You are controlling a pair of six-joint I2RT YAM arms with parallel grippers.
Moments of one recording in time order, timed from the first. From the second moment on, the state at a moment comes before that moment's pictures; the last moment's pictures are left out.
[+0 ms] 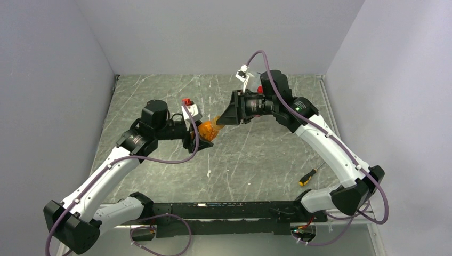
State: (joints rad) left arm -0.53 1.02 0.99 -0.34 0.75 0.16; right arm 0.65 1.36 1.51 -0.61 -0.64 0.52
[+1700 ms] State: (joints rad) left arm -0.58 1.12 0.95 -0.20 1.09 0.08; right arm 0.62 1.17 1.63 -0.90 -0.66 0.11
